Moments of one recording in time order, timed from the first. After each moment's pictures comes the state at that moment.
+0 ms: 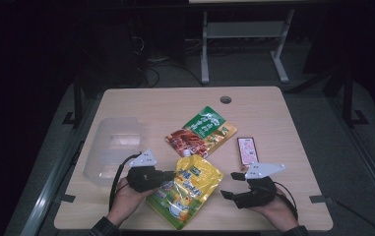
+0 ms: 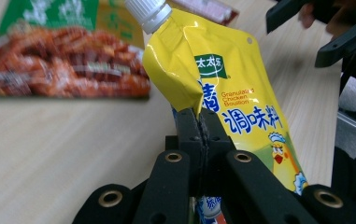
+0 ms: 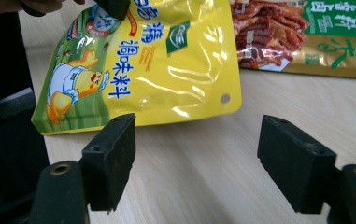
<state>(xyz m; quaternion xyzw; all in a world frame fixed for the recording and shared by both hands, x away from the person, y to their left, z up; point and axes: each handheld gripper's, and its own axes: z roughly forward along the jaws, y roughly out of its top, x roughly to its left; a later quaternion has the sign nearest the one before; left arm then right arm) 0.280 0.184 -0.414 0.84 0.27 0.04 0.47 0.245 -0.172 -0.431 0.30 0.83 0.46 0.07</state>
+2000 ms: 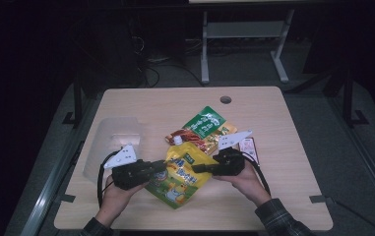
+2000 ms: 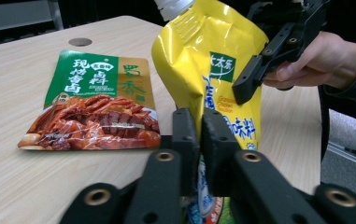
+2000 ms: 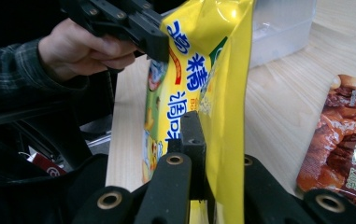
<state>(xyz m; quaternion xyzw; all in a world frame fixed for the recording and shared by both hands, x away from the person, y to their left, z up) 0.271 0.210 -0.389 0.79 0.26 0.08 0.55 0.319 -0.106 -0.404 0.18 0.82 0.54 -0.09</state>
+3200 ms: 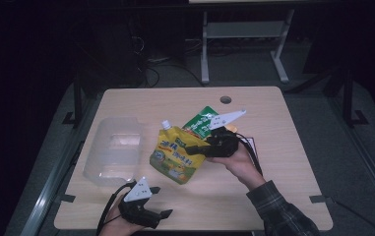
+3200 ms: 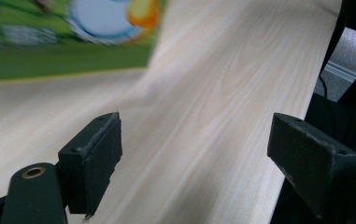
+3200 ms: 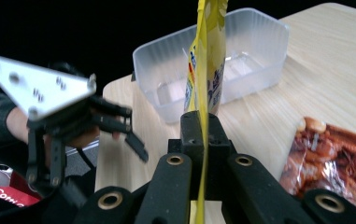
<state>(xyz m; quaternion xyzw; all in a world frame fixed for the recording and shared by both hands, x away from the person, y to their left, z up) 0.213 0.193 -0.445 0.87 0.27 0.07 0.42 0.343 -0.085 -0.354 0.19 0.82 0.53 -0.05</state>
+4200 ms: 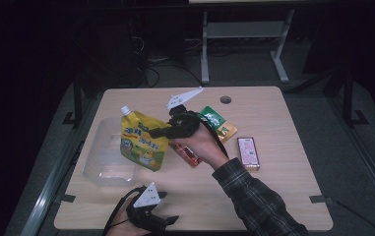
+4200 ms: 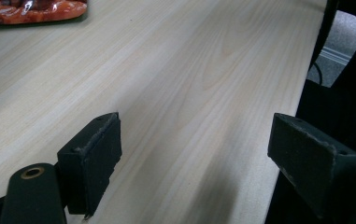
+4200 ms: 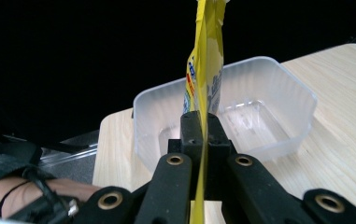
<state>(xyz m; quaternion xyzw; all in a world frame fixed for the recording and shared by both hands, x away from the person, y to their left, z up) 0.209 0.177 -0.455 0.88 0.24 0.06 0.41 0.376 0.009 -0.312 0.16 0.83 0.53 -0.05</state>
